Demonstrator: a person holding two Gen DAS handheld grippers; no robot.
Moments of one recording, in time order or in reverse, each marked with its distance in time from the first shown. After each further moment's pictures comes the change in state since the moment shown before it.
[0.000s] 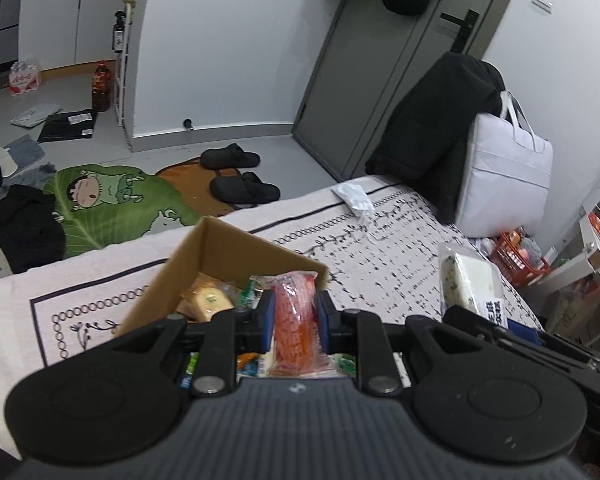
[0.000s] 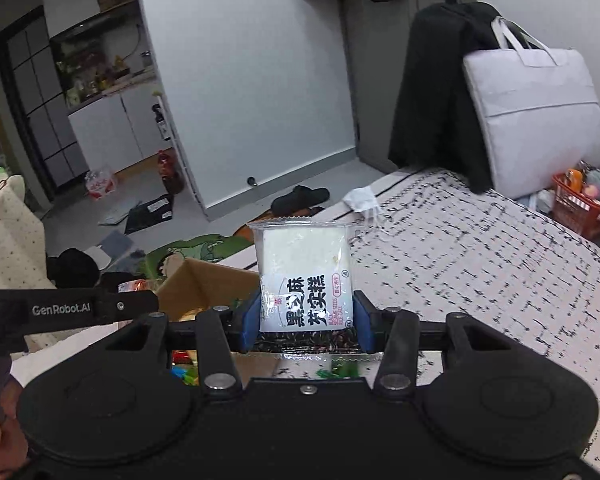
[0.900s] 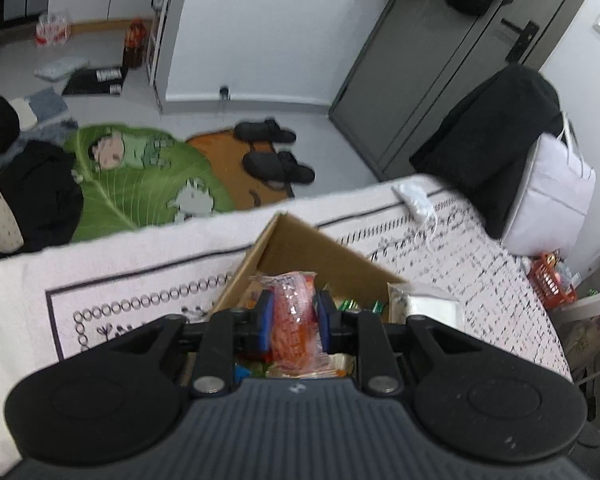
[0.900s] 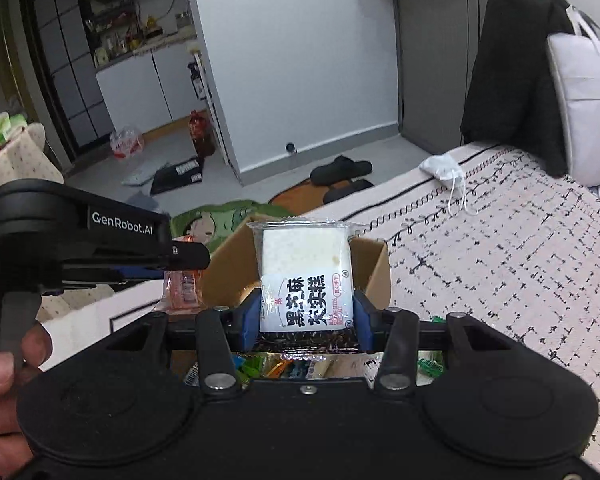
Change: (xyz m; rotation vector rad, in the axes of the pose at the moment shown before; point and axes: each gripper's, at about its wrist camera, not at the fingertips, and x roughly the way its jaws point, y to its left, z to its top) left arm 0.052 0.077 0.020 -0.120 0.100 0.031; right arm 0.063 0.082 -0.024 -0.072 0.087 0.048
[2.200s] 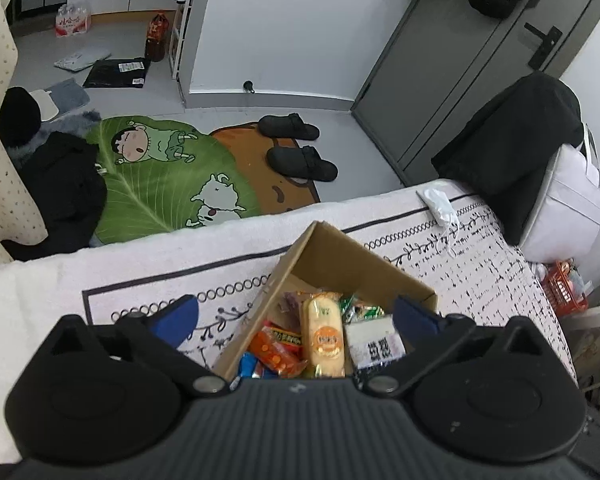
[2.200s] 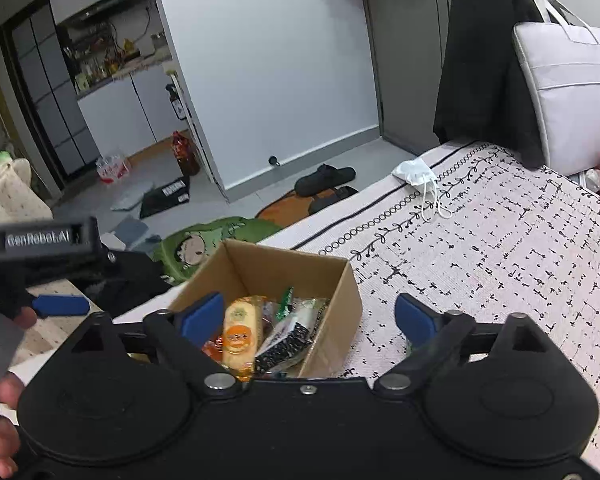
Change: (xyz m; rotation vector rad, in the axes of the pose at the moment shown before) left arm -0.024 0.019 0.016 -0.031 0.013 0.054; right arm -0.019 -0.026 0.011 0.087 -0.037 -0.019
